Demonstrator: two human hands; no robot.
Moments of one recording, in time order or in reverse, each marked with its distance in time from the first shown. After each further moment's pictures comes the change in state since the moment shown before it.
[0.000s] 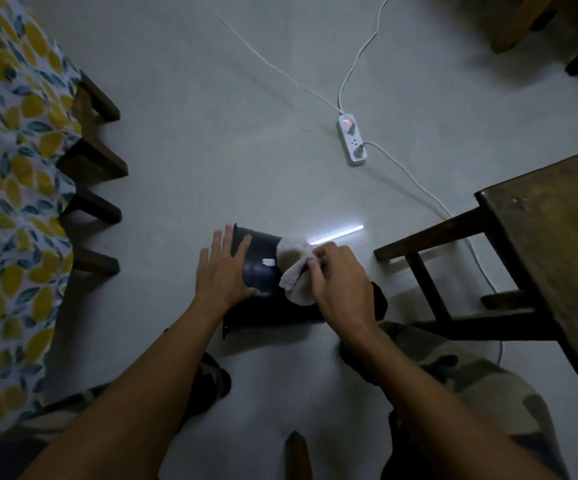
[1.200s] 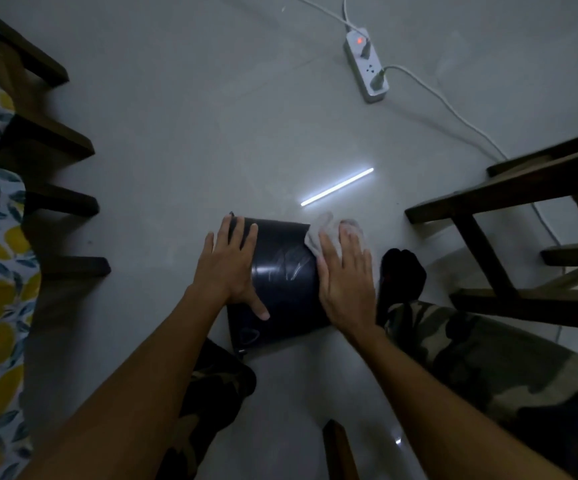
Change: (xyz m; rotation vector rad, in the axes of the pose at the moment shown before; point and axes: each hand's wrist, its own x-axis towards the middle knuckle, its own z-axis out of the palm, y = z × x) left_hand 0.064 -0.019 0.029 0.141 -0.319 0.236; right_hand 0.029 0.096 0.169 -0.269 -0.080 0.061
